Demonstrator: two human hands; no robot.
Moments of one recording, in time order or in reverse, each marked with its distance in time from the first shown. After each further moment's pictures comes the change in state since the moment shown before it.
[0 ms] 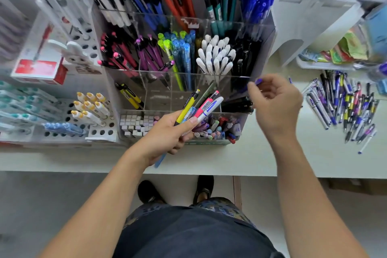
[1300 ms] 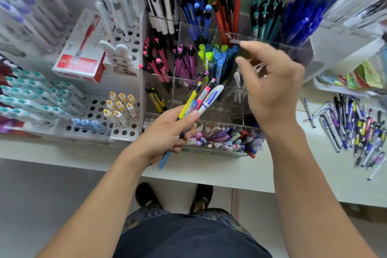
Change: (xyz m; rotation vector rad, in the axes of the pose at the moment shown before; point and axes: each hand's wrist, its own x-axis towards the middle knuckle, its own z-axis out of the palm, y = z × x) left_hand -0.025 0.014 -0.046 -0.143 0.025 0.126; right_hand 0.016 -0.100 0.055 -0.125 -0.022 -0.535
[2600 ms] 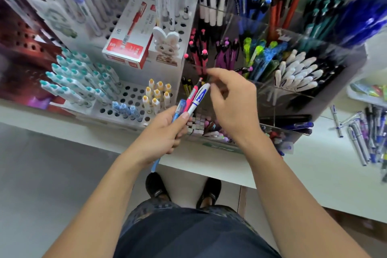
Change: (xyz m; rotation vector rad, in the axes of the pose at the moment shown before) left_hand -0.047 -0.024 -0.051 0.065 0.264 -0.023; right_hand -0.047 -0.054 0.090 0.138 -0.376 0.131
